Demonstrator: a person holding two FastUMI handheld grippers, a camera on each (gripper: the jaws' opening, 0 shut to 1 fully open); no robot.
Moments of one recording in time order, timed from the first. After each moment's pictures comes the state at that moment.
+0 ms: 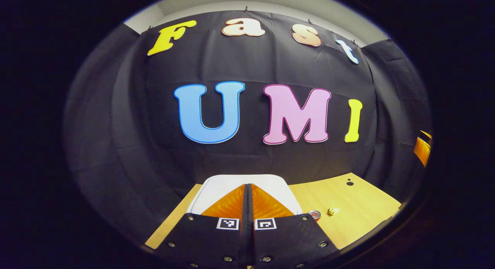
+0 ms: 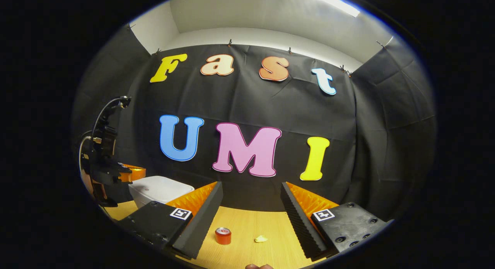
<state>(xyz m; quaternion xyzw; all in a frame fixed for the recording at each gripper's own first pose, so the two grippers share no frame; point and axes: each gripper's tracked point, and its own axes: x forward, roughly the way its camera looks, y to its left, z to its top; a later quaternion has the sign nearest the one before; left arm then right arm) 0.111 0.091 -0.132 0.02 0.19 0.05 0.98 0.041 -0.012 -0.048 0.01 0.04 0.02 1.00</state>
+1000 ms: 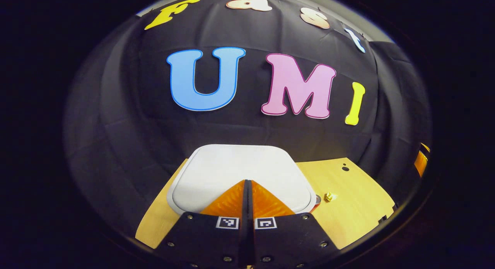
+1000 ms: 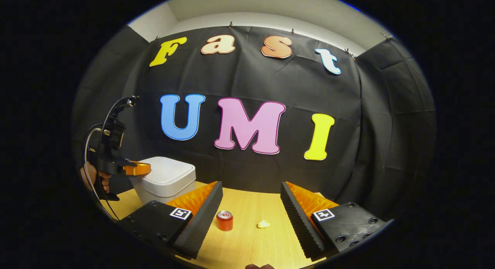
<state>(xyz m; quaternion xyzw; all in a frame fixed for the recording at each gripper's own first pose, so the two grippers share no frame) 0.116 0.095 -0.192 -0.02 0.28 0.02 0.96 0.041 -0.004 -0.105 0.01 0.12 0.03 0.99</state>
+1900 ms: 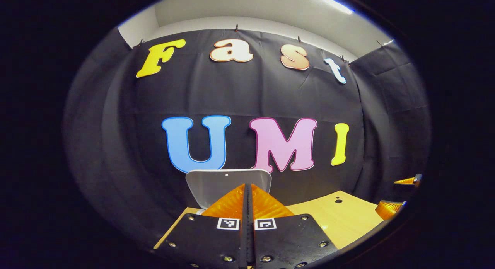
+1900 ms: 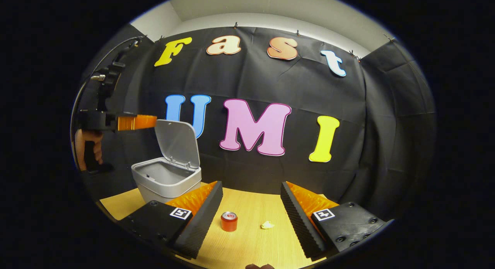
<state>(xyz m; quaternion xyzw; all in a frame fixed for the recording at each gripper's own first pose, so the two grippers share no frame) 0.132 0.056 -0.014 0.03 0.07 0.00 1.00 0.041 0.006 -0.097 0.01 0.11 0.05 0.99</state>
